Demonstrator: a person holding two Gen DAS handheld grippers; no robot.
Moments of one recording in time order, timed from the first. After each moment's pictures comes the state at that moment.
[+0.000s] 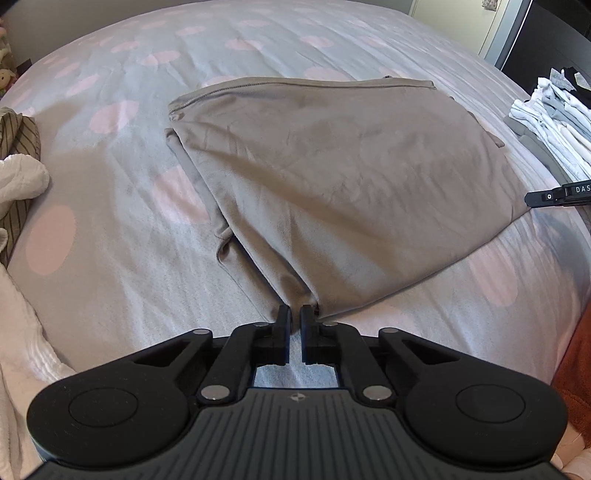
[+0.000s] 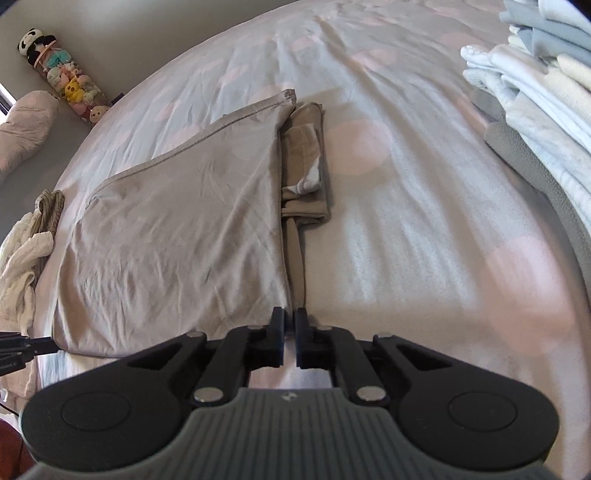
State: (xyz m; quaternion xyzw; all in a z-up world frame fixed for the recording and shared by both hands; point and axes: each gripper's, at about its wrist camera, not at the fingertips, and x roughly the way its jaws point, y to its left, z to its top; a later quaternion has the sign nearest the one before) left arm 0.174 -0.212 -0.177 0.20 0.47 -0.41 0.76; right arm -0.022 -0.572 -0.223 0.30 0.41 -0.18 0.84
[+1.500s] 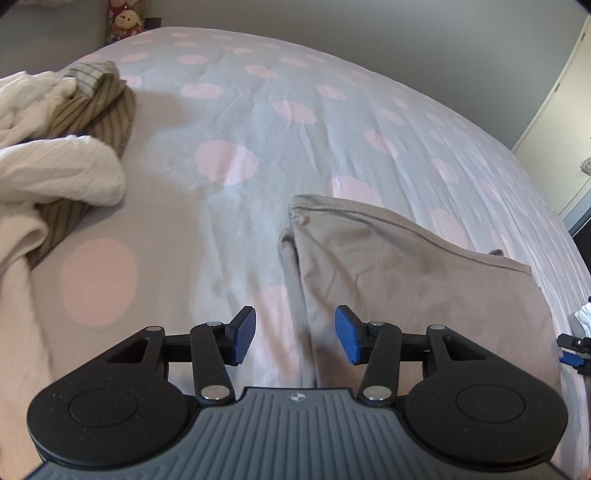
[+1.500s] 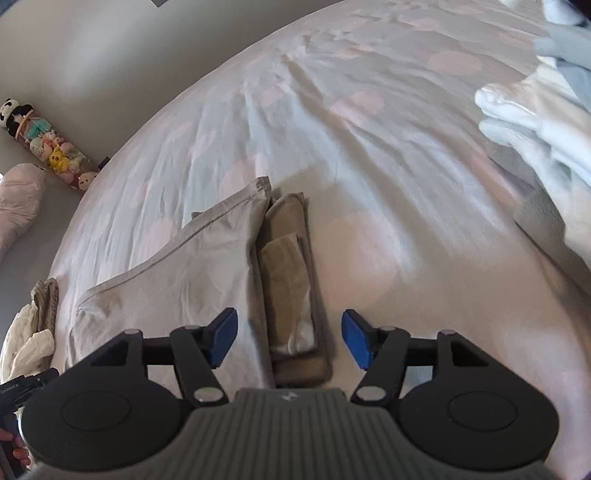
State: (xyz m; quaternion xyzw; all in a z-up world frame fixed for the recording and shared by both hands) left arm 0.289 -0.219 -0.179 -0.01 0.45 -0.28 0.85; right arm 0.047 -0.653 -0.229 0.37 0.34 -0.21 0.84
